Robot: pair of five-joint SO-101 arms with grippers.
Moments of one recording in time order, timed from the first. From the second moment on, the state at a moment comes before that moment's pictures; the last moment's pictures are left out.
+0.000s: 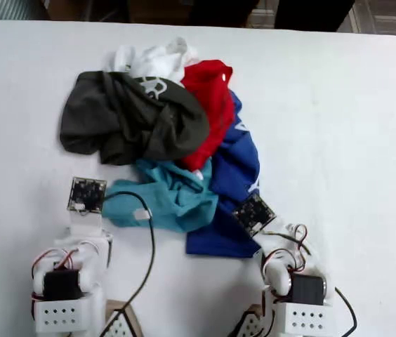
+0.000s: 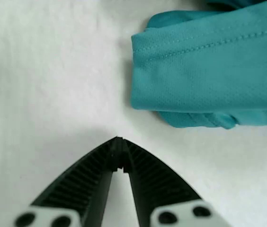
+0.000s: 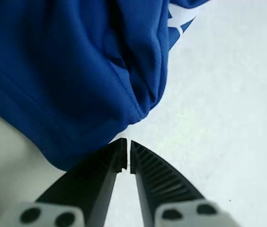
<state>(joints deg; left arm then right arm) -12.0 -102.2 95.9 73.6 -7.6 0.6 -102.6 96.4 73.6 47.3</state>
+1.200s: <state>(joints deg) -12.0 -102.2 95.9 73.6 -7.6 0.4 -102.6 96.4 73.3 47.3</state>
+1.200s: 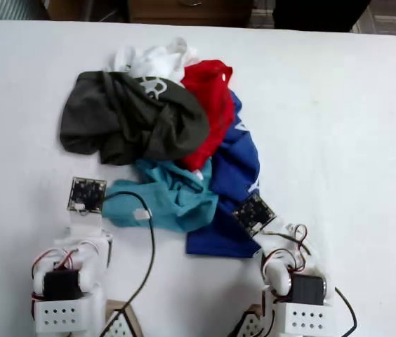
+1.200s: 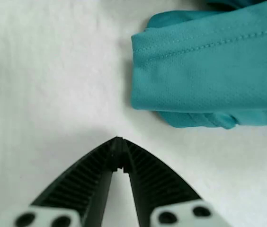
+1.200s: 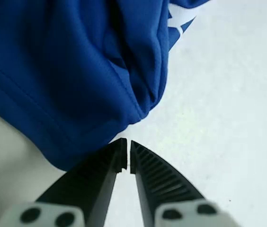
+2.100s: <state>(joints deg) -11.5 -102.2 95.9 73.6 -7.6 -8.4 -102.5 96.4 58.2 13.2</state>
